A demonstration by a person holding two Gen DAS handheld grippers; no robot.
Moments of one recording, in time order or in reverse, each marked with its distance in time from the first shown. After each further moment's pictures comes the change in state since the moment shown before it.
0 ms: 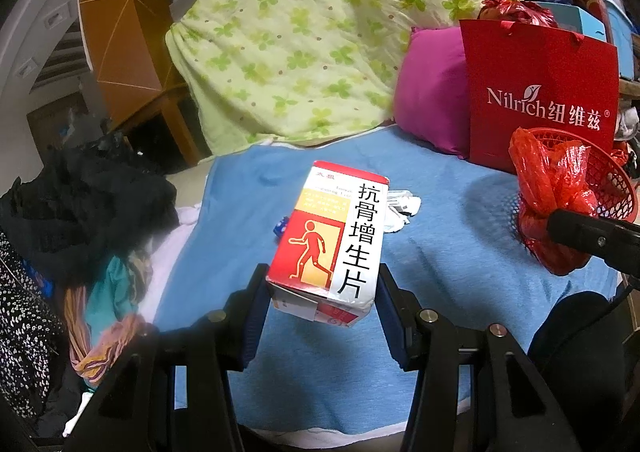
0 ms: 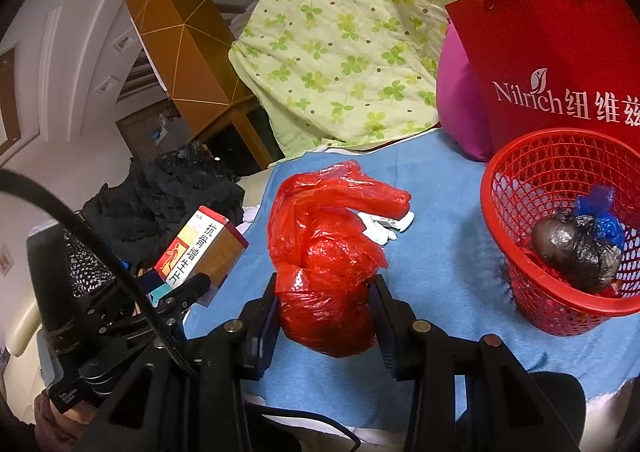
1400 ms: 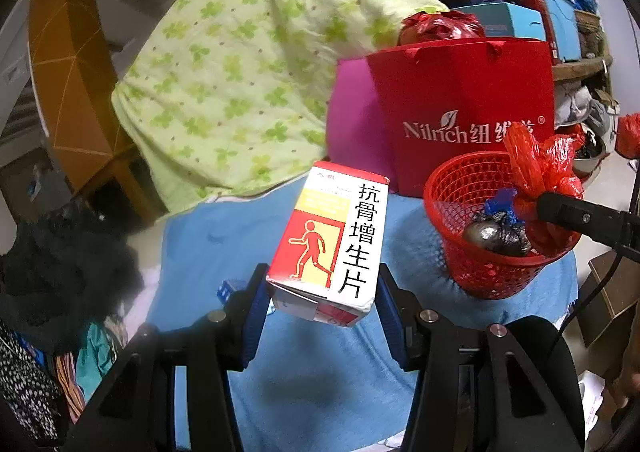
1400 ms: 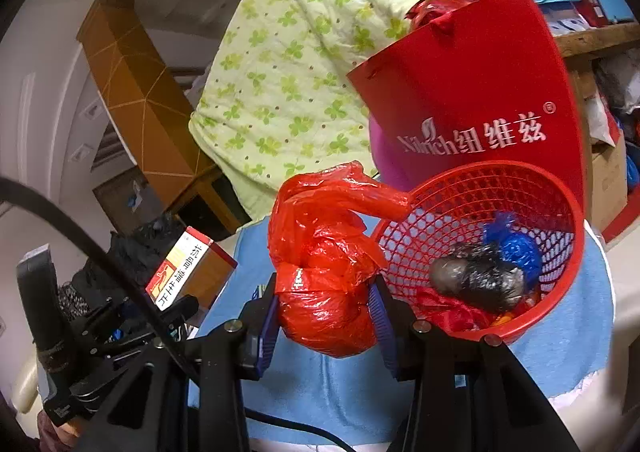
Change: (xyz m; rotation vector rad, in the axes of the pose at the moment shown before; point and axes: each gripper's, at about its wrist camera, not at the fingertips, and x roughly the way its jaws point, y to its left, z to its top) left arm -0.037 -0.095 0.053 0.158 -0.111 -0.118; right arm -0.096 -0.075 0.018 0.162 -0.198 -0.090
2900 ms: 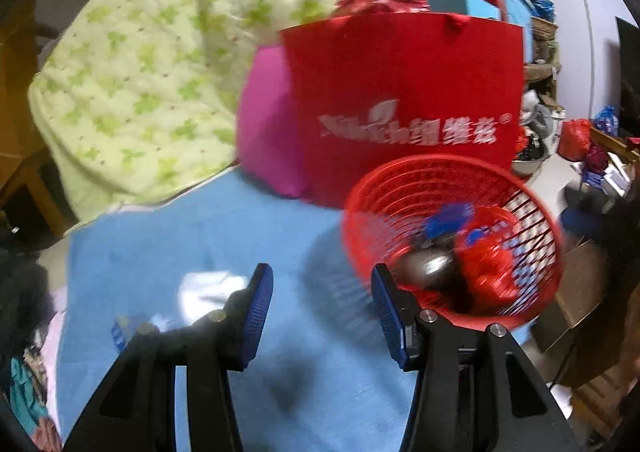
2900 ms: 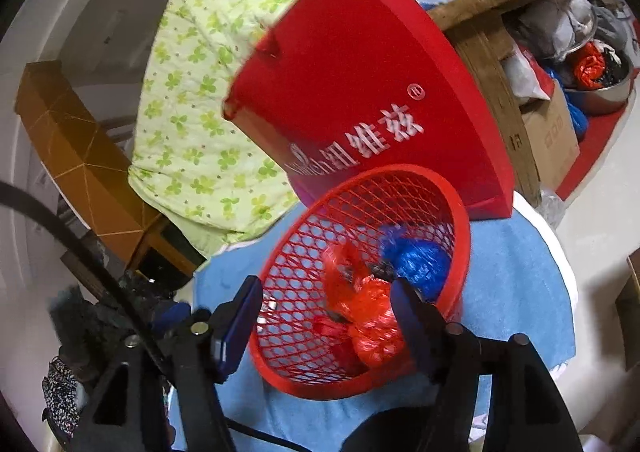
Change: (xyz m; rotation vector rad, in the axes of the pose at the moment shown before) left arm 0.100 -0.039 0.023 0.001 0.017 -0.284; right arm -0.002 -0.096 0.026 0.195 -0.057 -0.118
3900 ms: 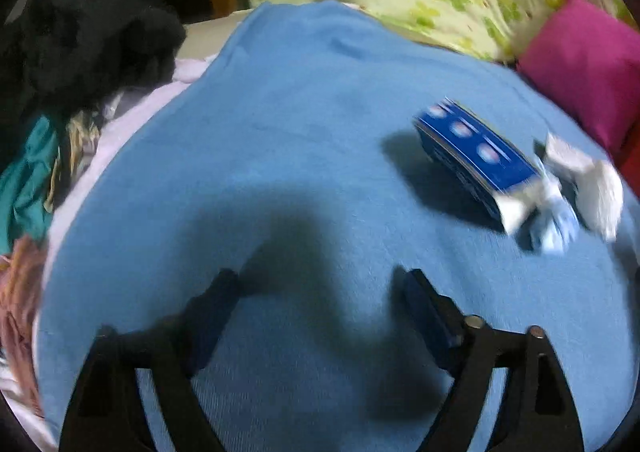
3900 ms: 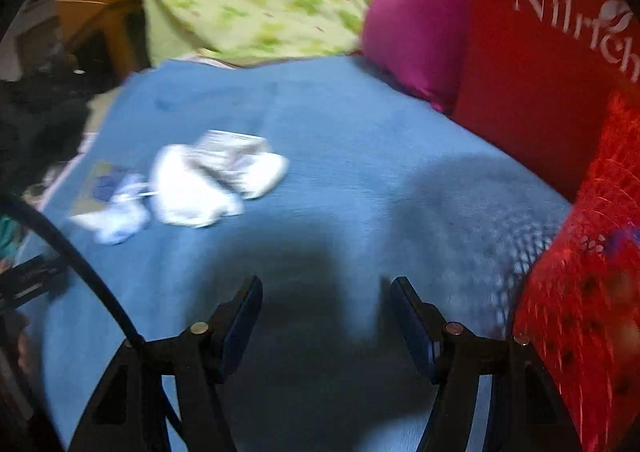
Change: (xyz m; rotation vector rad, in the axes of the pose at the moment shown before) left arm 0.105 0.318 -0.213 -0.603 0.313 0.373; right arm 0.329 0.106 -0.132 -0.549 0.422 -0.394
